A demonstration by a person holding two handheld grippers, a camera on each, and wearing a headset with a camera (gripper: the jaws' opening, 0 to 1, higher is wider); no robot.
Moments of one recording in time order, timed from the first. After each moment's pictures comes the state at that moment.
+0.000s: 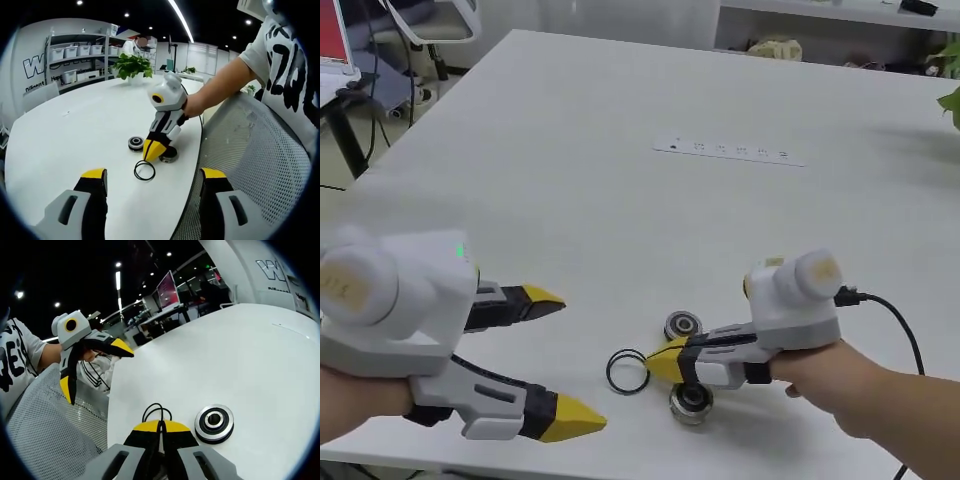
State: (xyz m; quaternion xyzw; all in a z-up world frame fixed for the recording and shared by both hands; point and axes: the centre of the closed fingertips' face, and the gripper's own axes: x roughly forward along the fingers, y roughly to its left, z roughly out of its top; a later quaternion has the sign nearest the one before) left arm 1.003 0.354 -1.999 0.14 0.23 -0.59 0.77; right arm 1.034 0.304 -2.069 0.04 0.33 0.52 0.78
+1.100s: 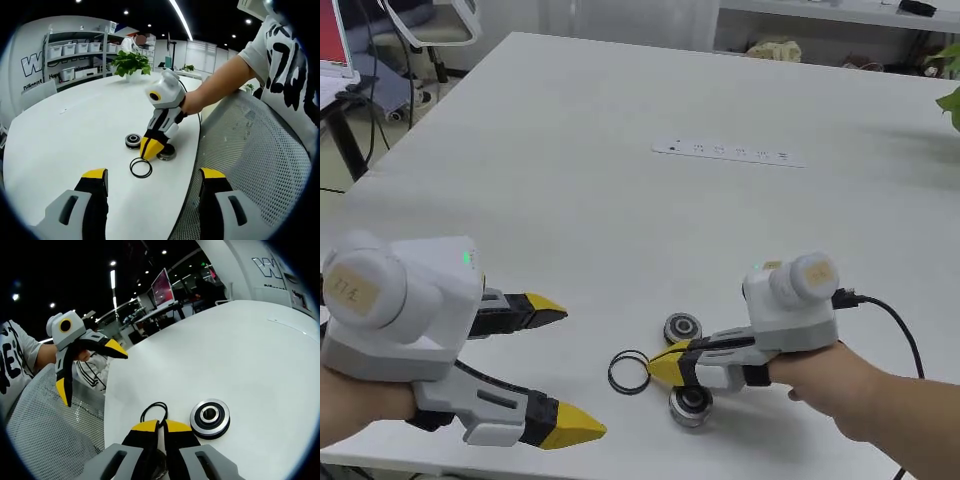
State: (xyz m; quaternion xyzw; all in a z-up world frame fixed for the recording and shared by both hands) left arm 1.000 0.353 -2.004 0.14 0.24 -0.59 0.76; right arm 1.036 0.298 -2.075 0.04 0.35 0.51 0.79
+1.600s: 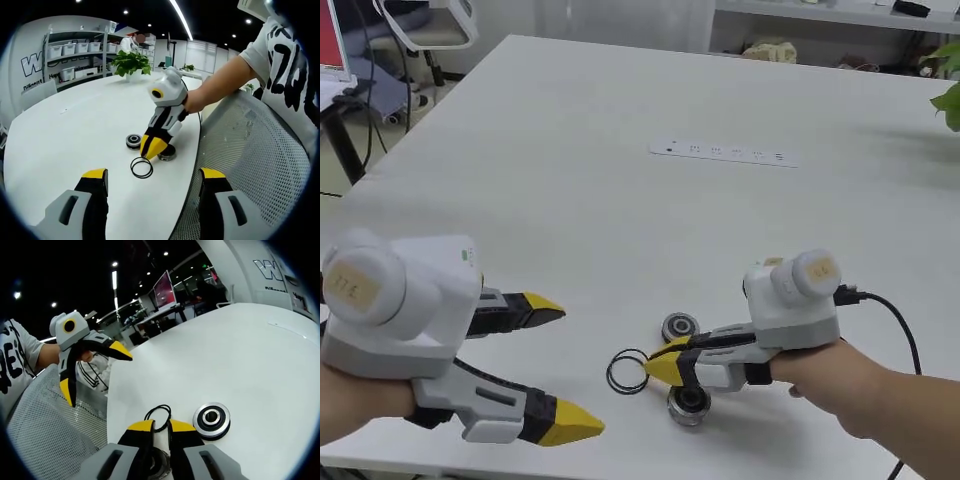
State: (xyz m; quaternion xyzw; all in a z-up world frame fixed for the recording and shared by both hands) left arm 1.001 0.353 -2.003 0.14 0.24 -0.59 0.76; right arm 1.033 0.299 -2.067 0.03 0.34 0.51 0.79
